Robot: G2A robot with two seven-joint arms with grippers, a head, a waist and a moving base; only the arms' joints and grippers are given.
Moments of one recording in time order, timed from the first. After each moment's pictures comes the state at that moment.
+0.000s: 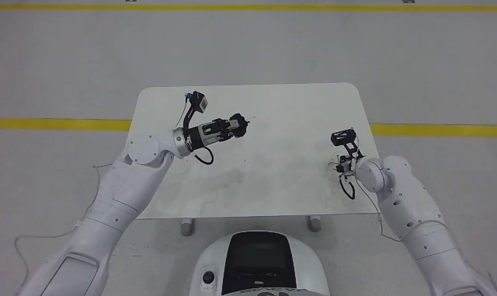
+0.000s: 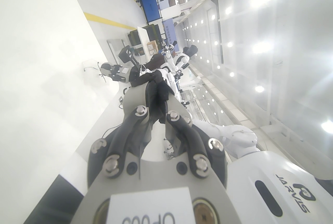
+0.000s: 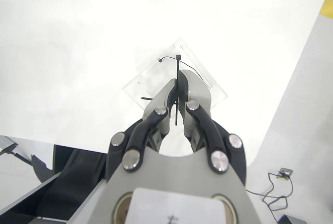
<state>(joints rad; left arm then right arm) 1.02 -1.10 -1.03 -1.28 -0.51 -0.34 -0.91 -1.28 -1.06 1.22 -1.45 -1.06 0.00 0.97</state>
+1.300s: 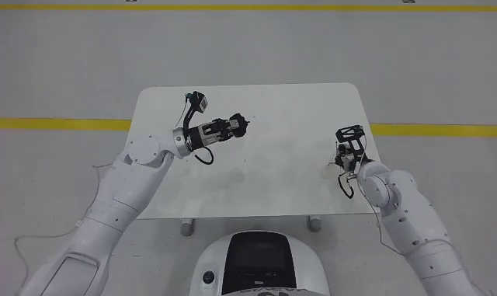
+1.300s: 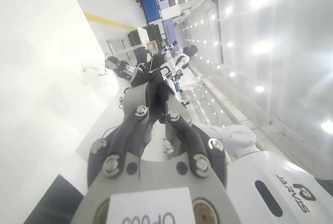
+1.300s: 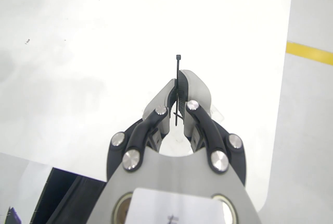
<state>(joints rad) 1.02 -1.10 -1.03 -1.28 -0.51 -0.34 -0.91 -1.43 -1.06 1.30 -1.57 -1.08 -0.02 0.60</state>
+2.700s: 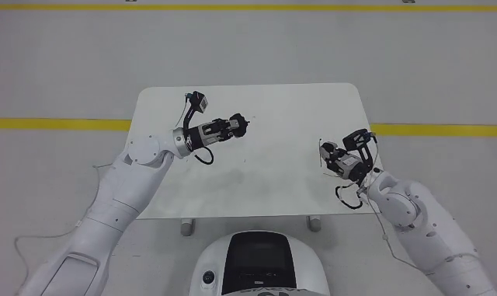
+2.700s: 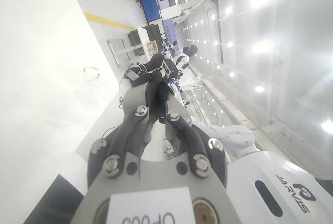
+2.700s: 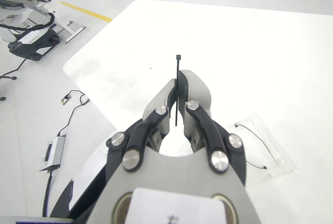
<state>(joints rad) 1.02 -1.10 -1.03 -1.28 -0.51 -0.34 -0.91 -1.55 -0.90 1.30 -1.71 -0.69 -0.34 0.29</state>
